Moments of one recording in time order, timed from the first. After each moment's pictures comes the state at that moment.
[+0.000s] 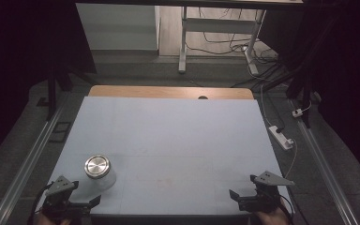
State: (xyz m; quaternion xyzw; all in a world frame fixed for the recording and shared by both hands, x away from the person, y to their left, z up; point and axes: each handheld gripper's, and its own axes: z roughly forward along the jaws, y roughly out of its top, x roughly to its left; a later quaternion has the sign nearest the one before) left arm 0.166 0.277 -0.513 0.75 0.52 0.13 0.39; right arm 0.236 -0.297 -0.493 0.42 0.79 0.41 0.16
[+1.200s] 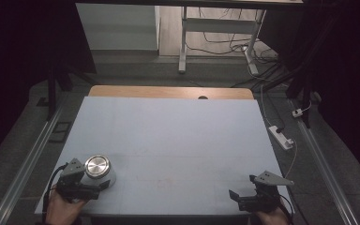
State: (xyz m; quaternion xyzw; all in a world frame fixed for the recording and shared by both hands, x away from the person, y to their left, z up) left arm 0.223 0.268 -0.517 0.79 0.46 0.15 0.38; right arm 0.236 -0.297 -0.493 0.42 0.80 0.41 0.16
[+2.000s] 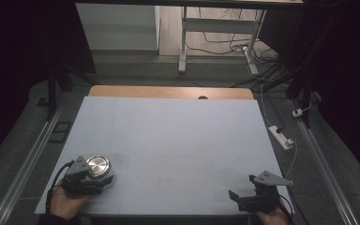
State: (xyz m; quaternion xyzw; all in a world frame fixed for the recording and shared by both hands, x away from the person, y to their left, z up) left arm 0.233 0.265 -0.527 0.80 0.43 0.17 0.39; right arm 0.236 -0.295 -0.493 0.41 0.80 0.41 0.16
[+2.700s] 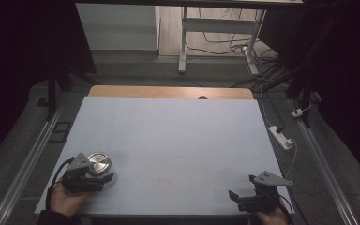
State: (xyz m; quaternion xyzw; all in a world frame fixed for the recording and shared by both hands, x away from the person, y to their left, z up) left arm 0.241 0.261 -0.514 0.80 0.44 0.15 0.38; right arm 0.236 -0.296 -0.493 0.42 0.80 0.41 0.16
